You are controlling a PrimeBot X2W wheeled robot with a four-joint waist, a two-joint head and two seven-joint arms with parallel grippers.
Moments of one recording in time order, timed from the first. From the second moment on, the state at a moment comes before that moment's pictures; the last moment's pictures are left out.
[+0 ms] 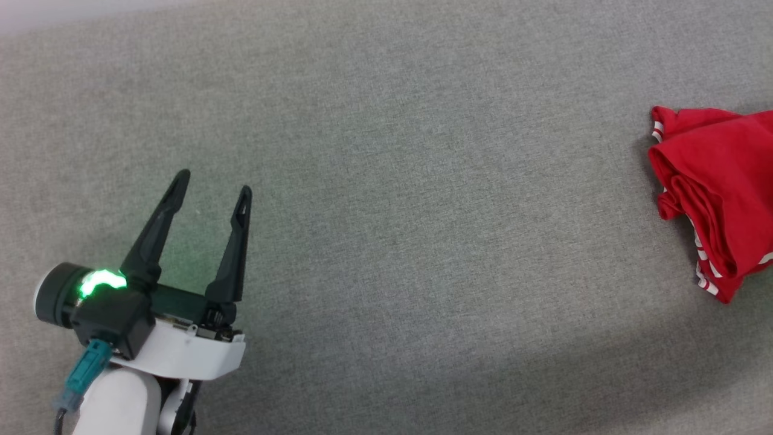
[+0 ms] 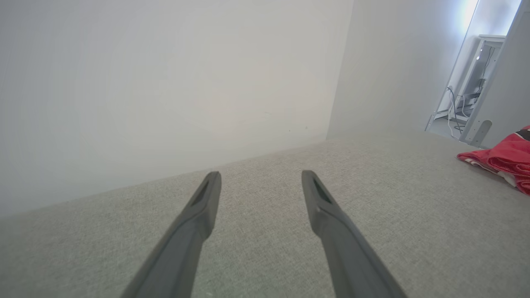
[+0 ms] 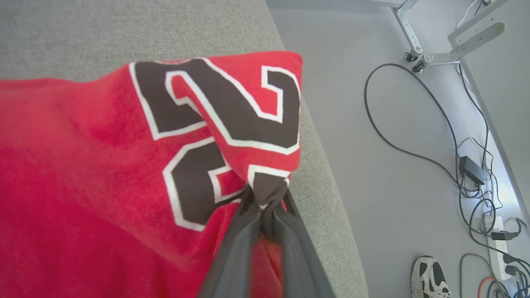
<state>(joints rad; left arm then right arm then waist) -0.22 0.30 -0.10 -0.10 -0.20 -0.13 -0.26 -0.82 -0.66 0.26 0.92 0.55 0.13 0.22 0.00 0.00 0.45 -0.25</state>
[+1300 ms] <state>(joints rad) -0.05 0.17 0.00 0.12 -0.25 -0.13 -0.26 -0.62 -0.51 0.51 0.76 0.67 0.13 -0.07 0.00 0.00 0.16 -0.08</state>
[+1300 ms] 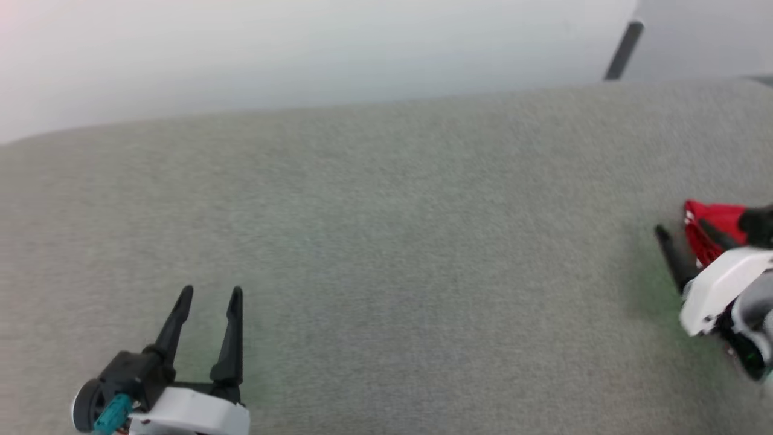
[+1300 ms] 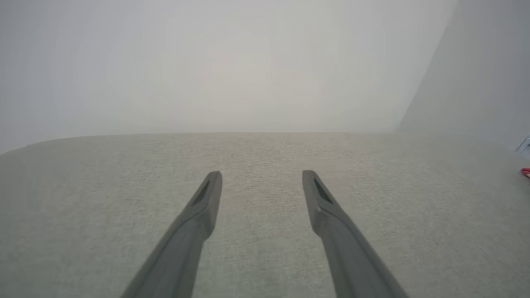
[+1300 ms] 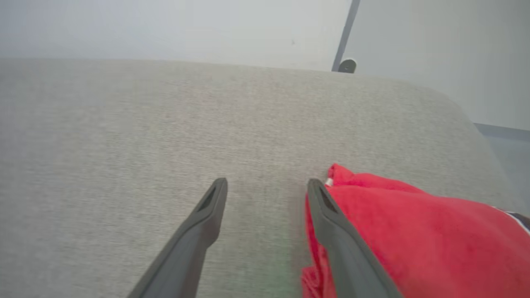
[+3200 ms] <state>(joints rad) 0.22 0.16 0.06 0.01 -0.29 -0.12 -0.26 0.09 -0.16 -0.04 0.03 0.36 0.13 -0.10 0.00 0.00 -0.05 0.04</state>
